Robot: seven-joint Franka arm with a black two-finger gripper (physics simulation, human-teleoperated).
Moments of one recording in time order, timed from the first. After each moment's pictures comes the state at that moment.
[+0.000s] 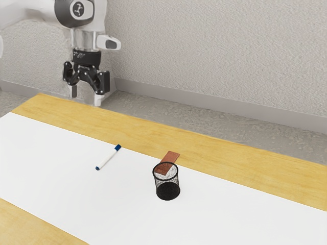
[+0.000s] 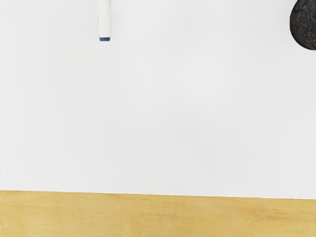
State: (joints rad) arm 0.00 0.14 -0.04 -1.44 0.08 1.24 -0.02
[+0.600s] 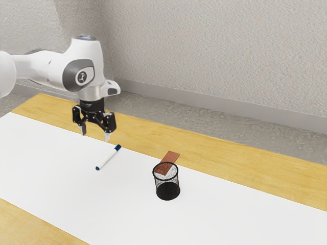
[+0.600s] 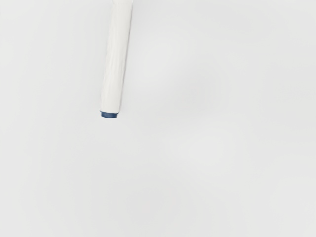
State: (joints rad) arm 0.00 0.12 0.06 -1.91 0.06 1.87 -0.10
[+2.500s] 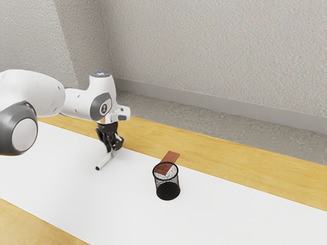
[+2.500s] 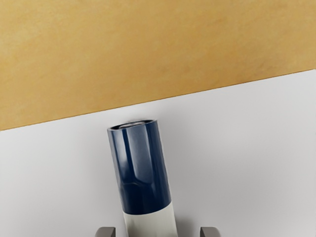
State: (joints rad) arm 0.01 0.61 0.15 -1.66 -0.04 2.19 0.35
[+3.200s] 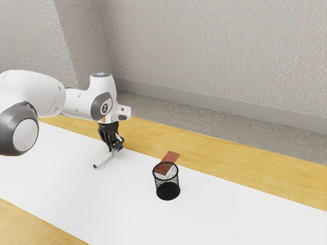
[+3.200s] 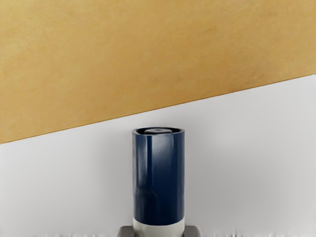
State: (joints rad) arm 0.01 0.62 0.15 -1.64 -0.05 2.19 0.39
